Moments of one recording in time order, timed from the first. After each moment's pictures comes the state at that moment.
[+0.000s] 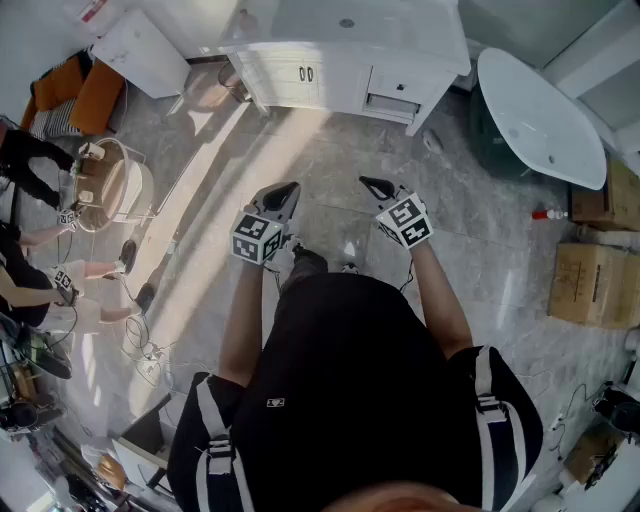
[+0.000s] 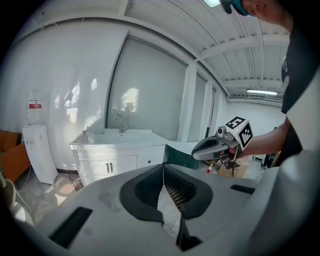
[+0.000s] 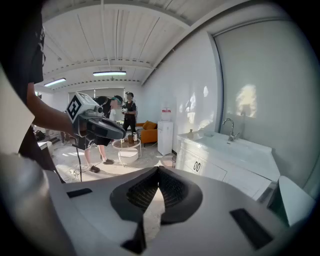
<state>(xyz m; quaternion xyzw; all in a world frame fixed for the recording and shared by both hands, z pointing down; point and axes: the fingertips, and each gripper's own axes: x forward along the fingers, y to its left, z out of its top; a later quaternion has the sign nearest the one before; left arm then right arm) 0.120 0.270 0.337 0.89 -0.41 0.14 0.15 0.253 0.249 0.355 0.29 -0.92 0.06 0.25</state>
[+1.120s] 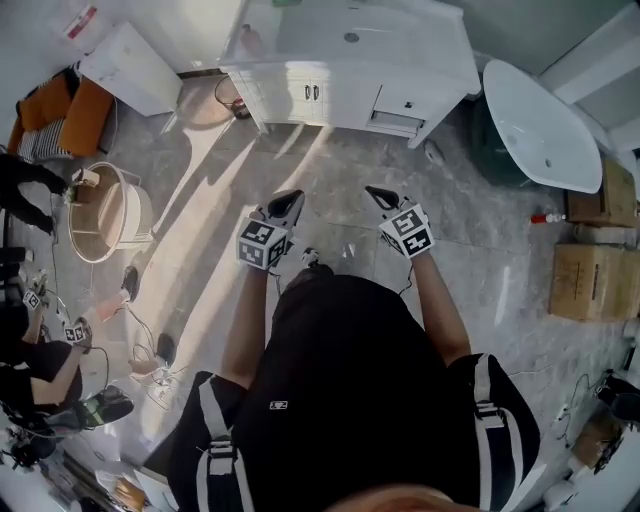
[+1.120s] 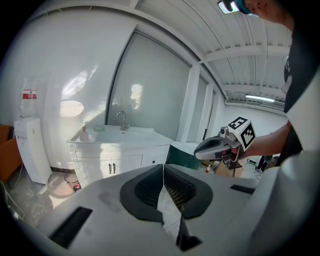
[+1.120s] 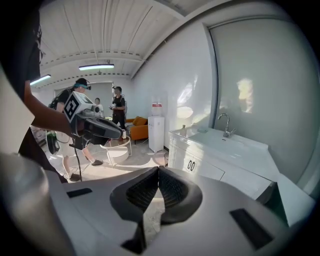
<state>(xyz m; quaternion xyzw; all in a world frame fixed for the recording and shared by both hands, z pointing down) 0.050 0.180 0.357 0.90 -0.38 0.13 0.17 0.193 0.171 0.369 0.34 -0.90 0.08 0.27</state>
